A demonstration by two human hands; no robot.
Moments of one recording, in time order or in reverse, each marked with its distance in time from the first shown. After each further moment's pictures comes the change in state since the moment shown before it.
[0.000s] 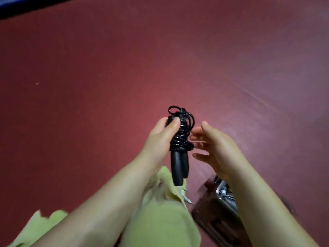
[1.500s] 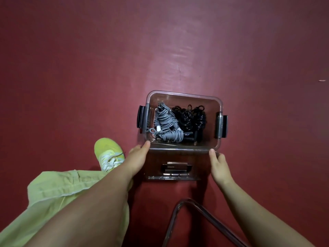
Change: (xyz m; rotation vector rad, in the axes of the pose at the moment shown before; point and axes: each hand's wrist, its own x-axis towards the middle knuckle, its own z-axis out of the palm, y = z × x) left_hand 0.028 -0.332 0.114 0.989 -0.493 -0.722; right_hand -0.080 0.366 -0.259 -0.092 0.870 0.578
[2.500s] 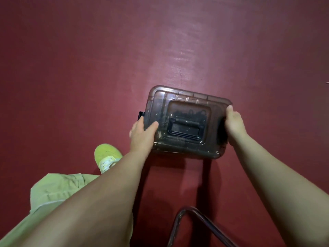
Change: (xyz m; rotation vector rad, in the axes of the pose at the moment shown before) left_hand 0.022 0.069 0.003 -0.210 0.282 0.191; right_hand 0.096 -0.121 -0.034 0.107 0.134 -0.026
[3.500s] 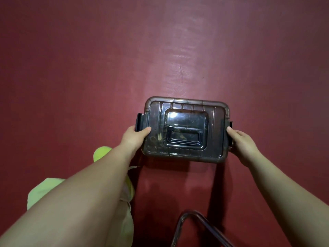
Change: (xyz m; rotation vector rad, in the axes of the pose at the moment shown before) left_hand 0.052 -0.024 -0.013 -0.010 -0.090 -0.205; right_hand 0.001 0.069 -0.019 0.284 -0.288 0.130
